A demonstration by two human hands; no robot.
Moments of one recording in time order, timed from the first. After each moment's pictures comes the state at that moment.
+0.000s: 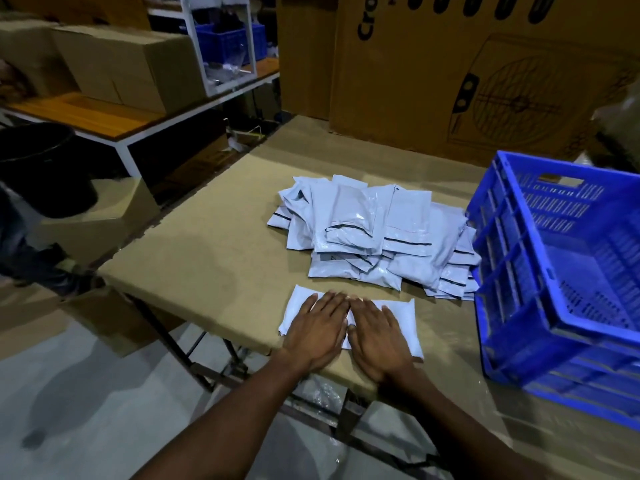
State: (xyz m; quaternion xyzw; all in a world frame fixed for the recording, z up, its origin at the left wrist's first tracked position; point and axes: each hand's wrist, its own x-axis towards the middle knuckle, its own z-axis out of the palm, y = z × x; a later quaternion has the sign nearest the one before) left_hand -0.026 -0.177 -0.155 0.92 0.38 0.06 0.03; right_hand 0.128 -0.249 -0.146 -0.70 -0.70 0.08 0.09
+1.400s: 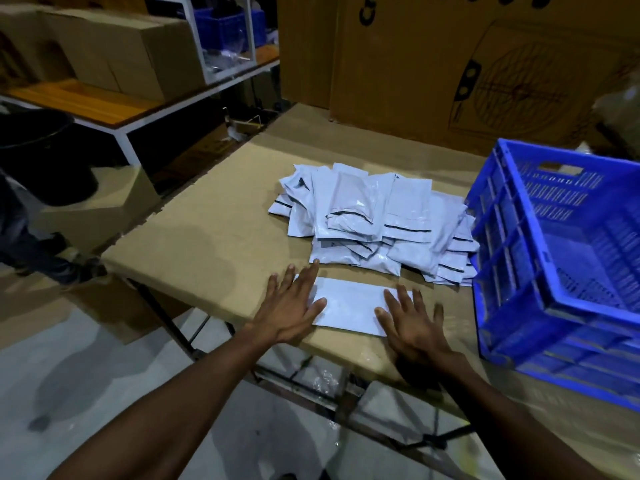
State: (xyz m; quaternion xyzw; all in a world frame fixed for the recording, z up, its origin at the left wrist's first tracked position) left_hand -0.075 -0.158 -0.136 0.88 0.45 0.04 0.14; right_hand 0.180 -0.274 -0.133 -0.78 -0.62 0.13 0.02
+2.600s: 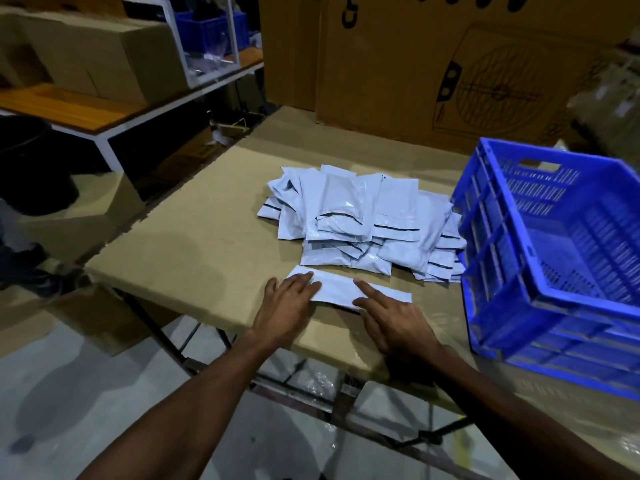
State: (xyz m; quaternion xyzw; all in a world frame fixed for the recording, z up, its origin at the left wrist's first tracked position) left_hand -0.065 -0.157 -0.141 0.91 0.40 0.11 0.03; right_hand 0.167 -0.276 -0.105 -0.58 -0.79 -0.06 0.17
